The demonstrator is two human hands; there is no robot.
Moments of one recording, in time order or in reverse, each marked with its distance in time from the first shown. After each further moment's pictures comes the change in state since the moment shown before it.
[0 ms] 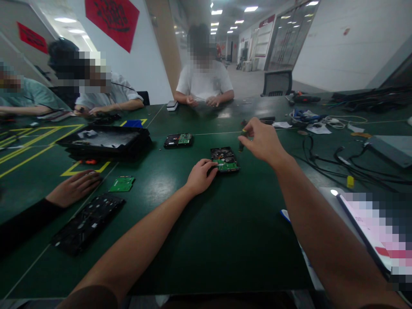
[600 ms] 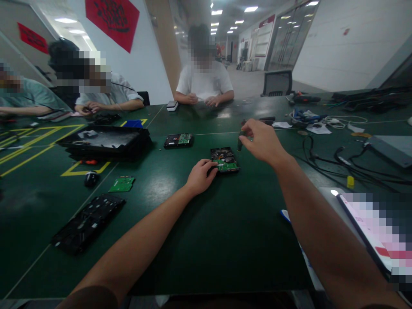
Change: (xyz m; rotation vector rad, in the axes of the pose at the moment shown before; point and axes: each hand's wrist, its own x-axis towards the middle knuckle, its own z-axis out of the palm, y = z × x) left_hand 0.000 0.003 -0.002 0.009 -0.004 -0.012; right_hand 0.001 -0.001 -0.002 -0.015 -0.043 -0.042
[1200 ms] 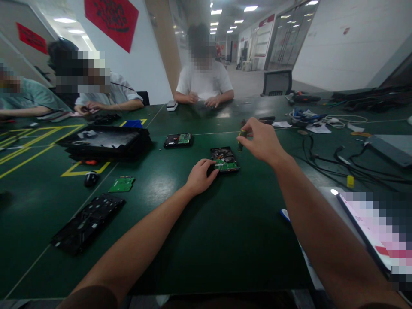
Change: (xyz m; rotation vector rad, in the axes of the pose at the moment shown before) left_hand 0.000 0.002 -0.002 0.012 -0.018 -0.038; right_hand 0.000 0.001 0.003 0.058 0.020 0.034
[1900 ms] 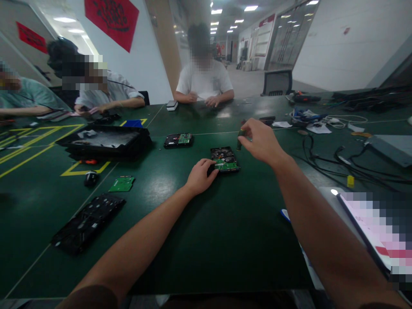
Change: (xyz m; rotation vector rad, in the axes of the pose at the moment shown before) left_hand 0.000 -0.003 0.003 0.007 0.003 0.003; right_hand 0.000 -0.001 0.001 -0.037 -0.016 -0.008
